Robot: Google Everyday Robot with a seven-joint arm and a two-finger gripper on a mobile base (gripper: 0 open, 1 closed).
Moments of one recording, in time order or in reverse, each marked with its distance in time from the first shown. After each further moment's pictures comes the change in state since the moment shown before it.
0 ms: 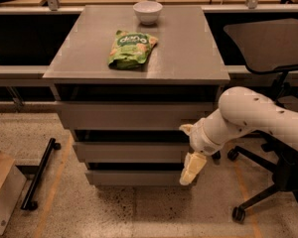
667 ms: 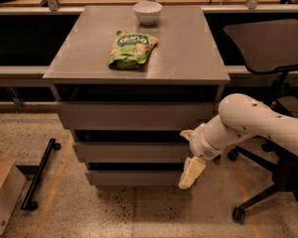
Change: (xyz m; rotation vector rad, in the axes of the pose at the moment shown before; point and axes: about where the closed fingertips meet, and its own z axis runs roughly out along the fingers) arm 0.008 0.006 0.020 -0.031 -0.021 0.046
